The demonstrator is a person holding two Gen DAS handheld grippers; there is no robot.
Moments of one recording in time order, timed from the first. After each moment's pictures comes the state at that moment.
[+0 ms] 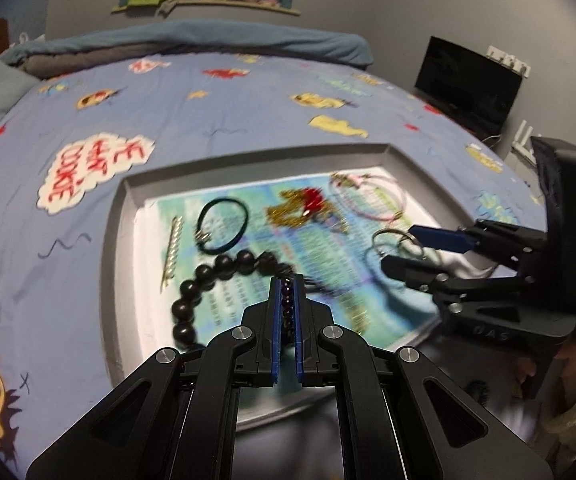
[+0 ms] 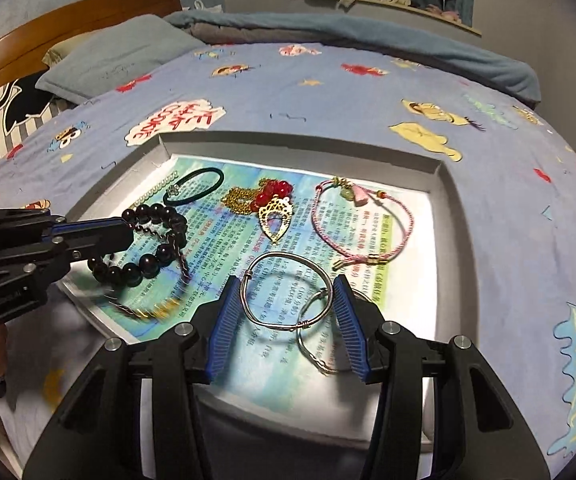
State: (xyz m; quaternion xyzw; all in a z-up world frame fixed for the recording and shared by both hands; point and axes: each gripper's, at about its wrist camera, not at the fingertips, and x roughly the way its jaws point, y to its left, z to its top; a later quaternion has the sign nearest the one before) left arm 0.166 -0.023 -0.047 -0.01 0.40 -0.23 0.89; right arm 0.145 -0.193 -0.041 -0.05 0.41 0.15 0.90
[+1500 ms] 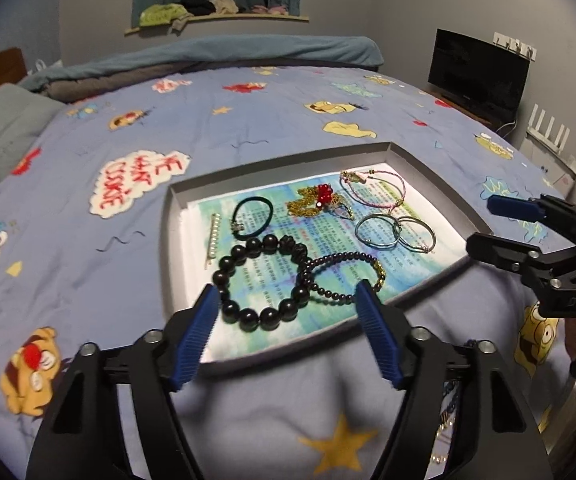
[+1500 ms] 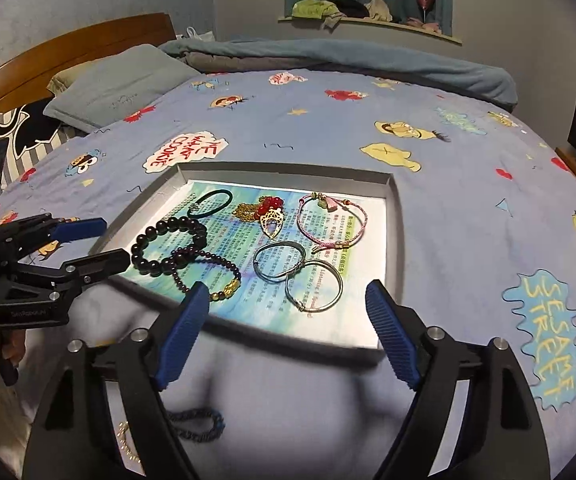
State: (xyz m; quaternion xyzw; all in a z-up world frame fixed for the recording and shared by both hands) left arm 0.113 -0.014 -0.015 0.05 0.37 -0.18 0.91; right arm 0.081 -0.222 0.010 -0.02 0.37 0.14 0.92
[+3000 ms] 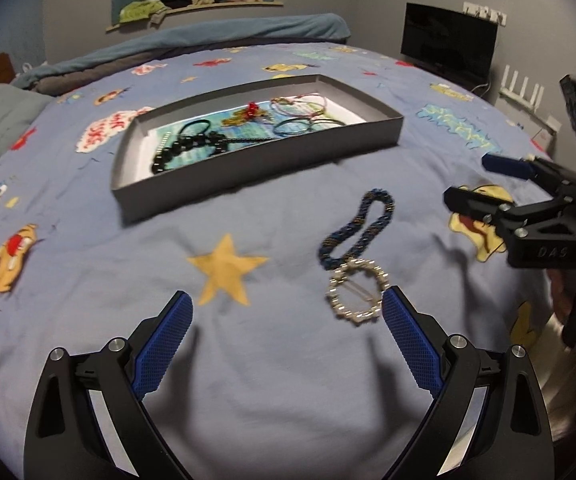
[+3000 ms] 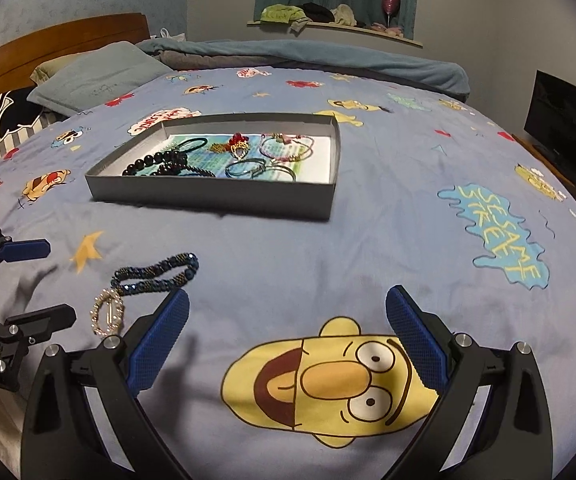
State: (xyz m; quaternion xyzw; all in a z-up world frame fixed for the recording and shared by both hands) left arm -0.010 -0.045 -0.060 0.07 0.39 -0.21 0.89; right arm -0.028 -0.250 -0.032 -0.04 0.36 0.07 0.93
